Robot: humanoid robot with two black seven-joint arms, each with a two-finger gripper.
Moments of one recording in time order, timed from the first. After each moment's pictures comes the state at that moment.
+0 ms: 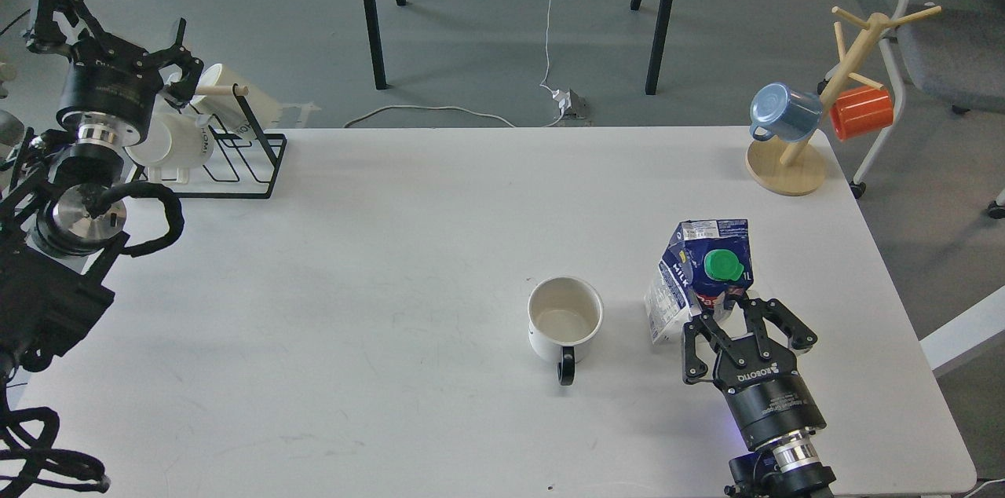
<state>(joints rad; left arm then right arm) -0.69 0.42 -0.94 -0.63 -0.09 -0.41 -0.39 -0.31 -0.14 1.11 1.46 0.12 0.49 0.19</state>
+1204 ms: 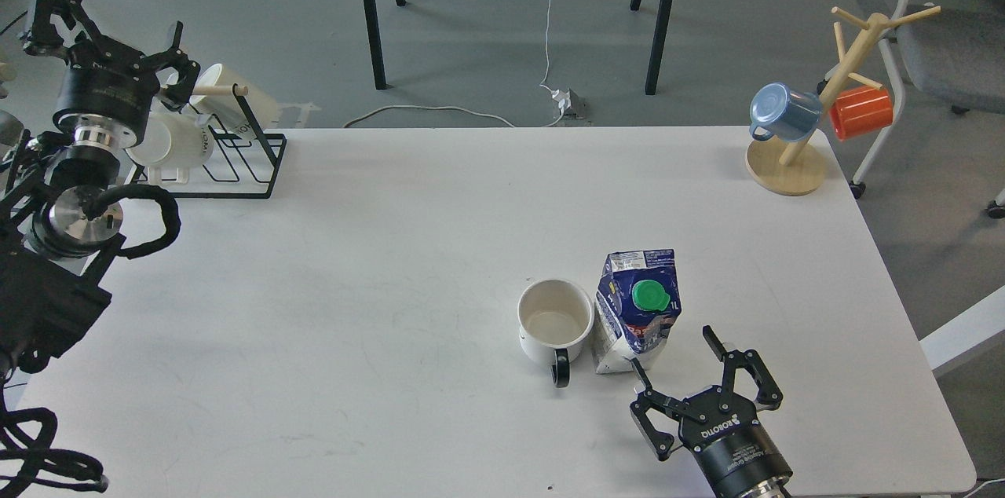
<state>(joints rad) -0.69 0.42 -0.93 -0.62 -0.09 -0.41 -0.39 -0.40 -0.16 1.03 1.42 0.02 0.49 0.19</state>
